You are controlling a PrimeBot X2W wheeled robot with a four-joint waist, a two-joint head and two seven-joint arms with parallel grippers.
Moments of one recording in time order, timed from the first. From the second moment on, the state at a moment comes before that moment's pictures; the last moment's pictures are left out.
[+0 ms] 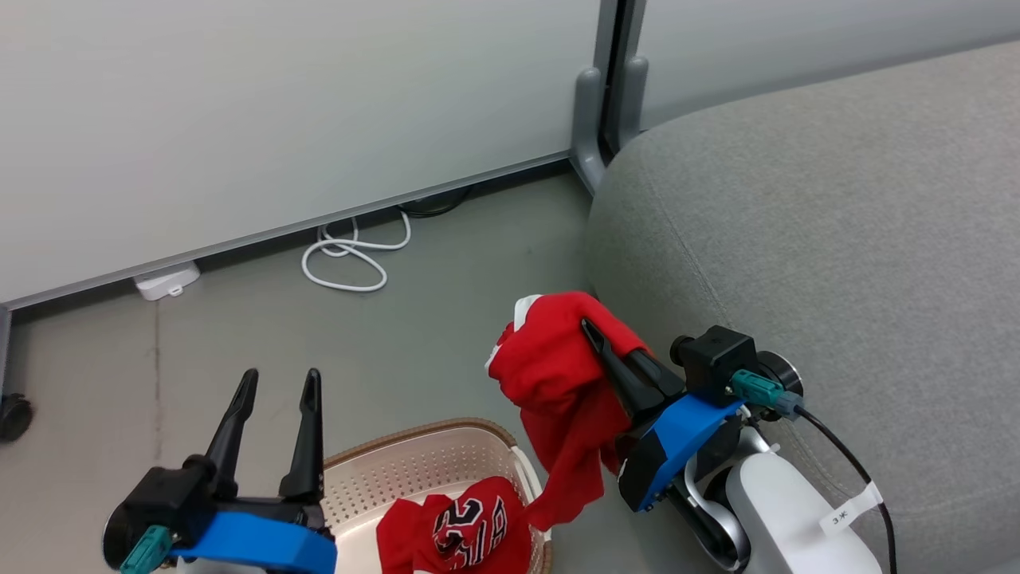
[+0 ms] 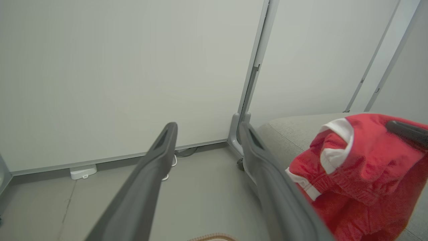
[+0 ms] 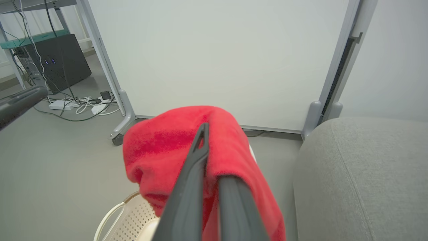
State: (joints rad) left arm -0.07 0.28 -0.32 0.13 -0.48 0.02 -0.26; right arm -0.39 -0.05 0.40 0.37 0.23 0.13 -0.04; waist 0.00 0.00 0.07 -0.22
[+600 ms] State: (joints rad) left arm 0.03 0.19 -0.15 0.13 -0.34 -0.09 -0.26; right arm -0.35 -0.05 0.38 0.33 0.25 0.13 -0.05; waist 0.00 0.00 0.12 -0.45
